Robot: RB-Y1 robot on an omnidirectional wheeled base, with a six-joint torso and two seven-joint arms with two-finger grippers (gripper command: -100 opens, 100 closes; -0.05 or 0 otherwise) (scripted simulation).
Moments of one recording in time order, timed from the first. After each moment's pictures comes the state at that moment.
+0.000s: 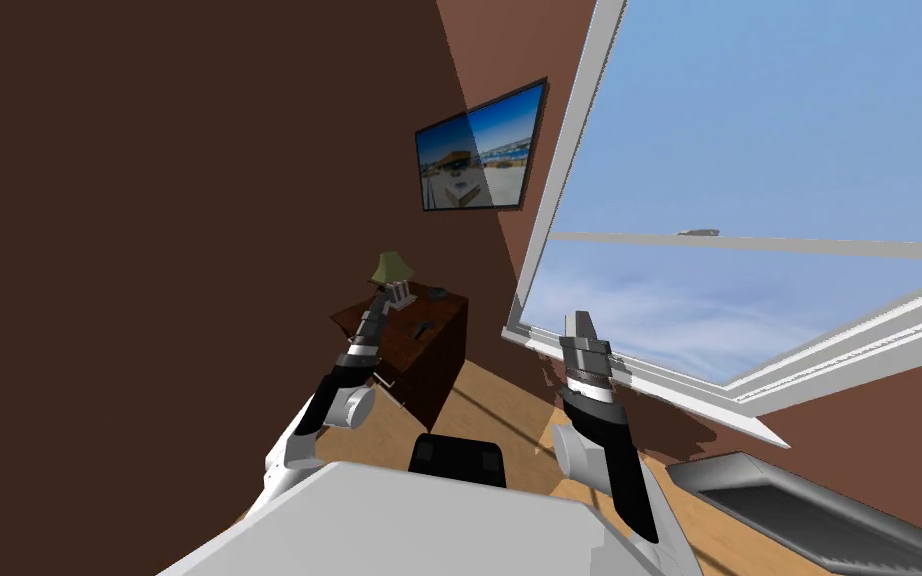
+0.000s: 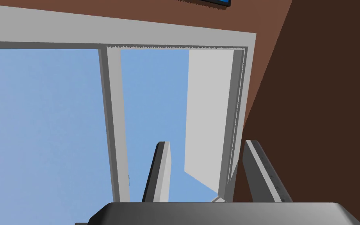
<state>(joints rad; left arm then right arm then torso) 0.34 0.20 0.01 -2.16 0.22 -0.34 -0.46 0.46 0.00 -0.04 -2.27 0.07 -0.49 0.12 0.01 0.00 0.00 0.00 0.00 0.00</state>
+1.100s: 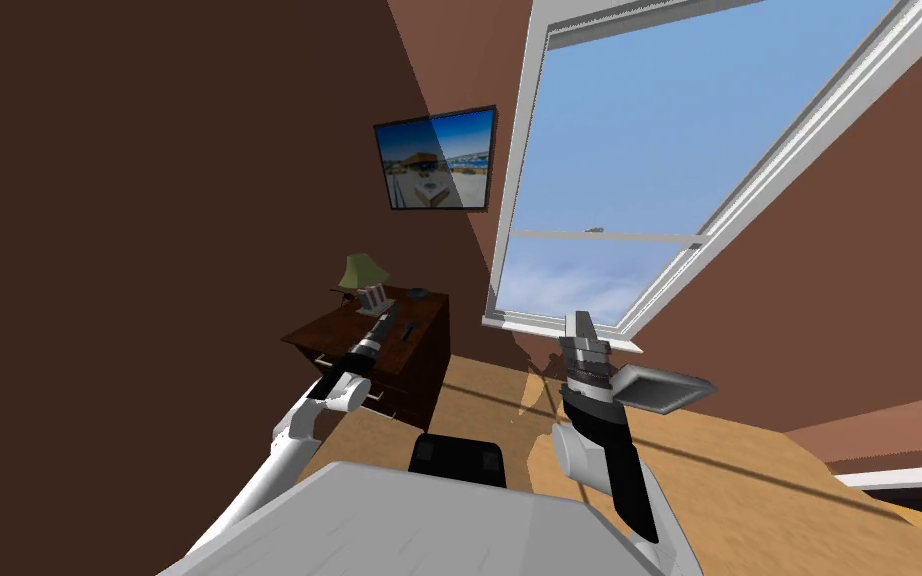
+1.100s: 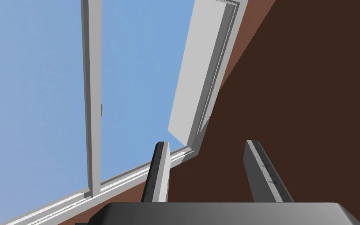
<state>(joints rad) 0.25 0.35 0.05 -1.97 0.35 -0.08 -0.75 0.46 0.00 -0.04 -2.27 0.07 -0.49 0.12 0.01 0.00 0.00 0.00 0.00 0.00</state>
